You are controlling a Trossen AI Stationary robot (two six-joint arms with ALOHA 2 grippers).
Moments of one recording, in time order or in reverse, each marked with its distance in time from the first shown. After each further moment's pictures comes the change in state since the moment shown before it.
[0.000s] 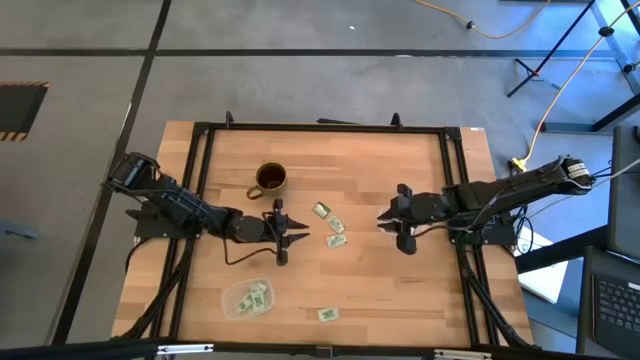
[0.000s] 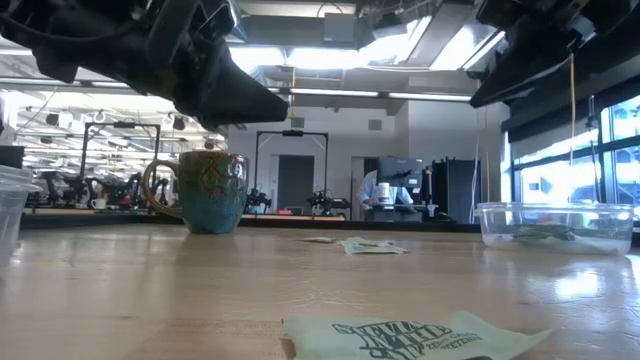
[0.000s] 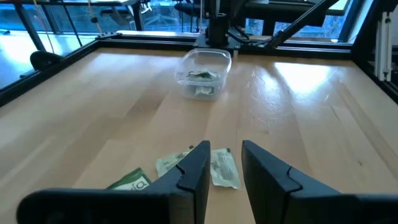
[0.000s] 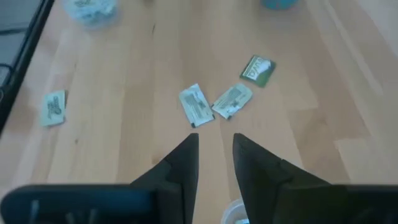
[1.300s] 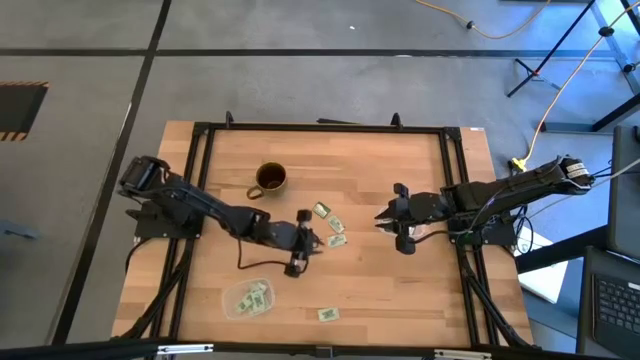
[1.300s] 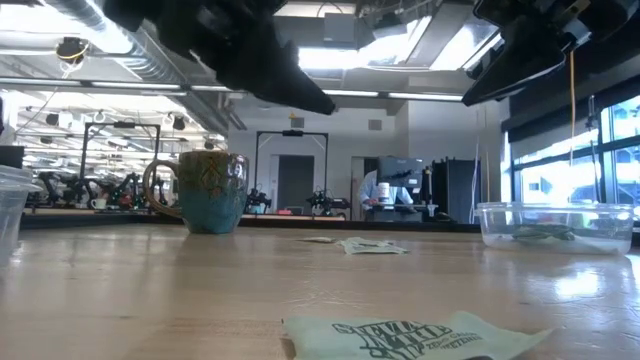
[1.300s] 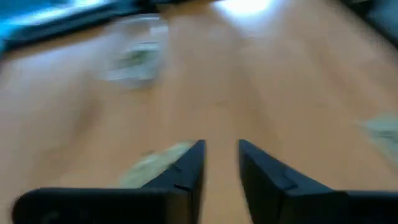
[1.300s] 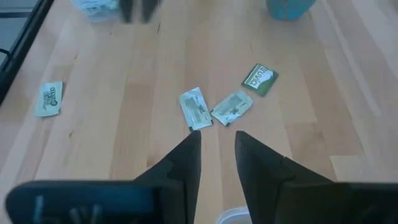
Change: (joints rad) left arm 0.024 0.105 0.393 -0.564 0.234 0.234; right arm 0.002 0.017 0.000 0.038 0.003 -0.111
